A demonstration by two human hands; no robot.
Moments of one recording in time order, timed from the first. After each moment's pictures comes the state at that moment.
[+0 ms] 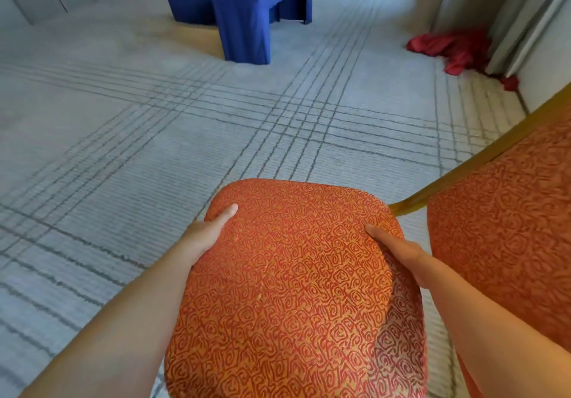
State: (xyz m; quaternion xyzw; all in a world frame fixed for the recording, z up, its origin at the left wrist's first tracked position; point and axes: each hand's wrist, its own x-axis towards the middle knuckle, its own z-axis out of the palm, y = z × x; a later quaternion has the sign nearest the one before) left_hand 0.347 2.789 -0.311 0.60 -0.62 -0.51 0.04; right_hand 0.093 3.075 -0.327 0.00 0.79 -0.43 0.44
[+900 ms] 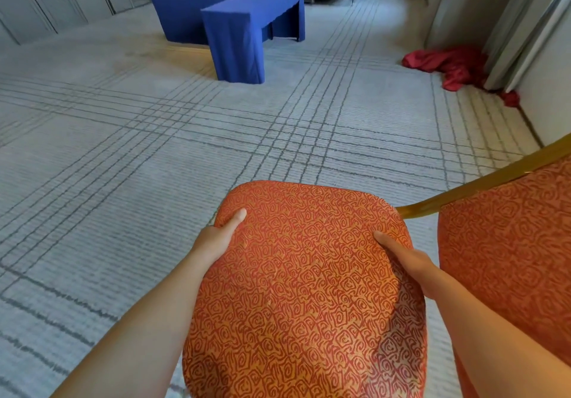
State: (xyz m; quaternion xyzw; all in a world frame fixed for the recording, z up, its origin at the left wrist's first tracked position) left_hand 0.193 2.647 -0.323 0.56 -0.66 -0.50 0.07; right_hand -0.040 2.939 -0.339 0.03 0.78 -0.49 0.40
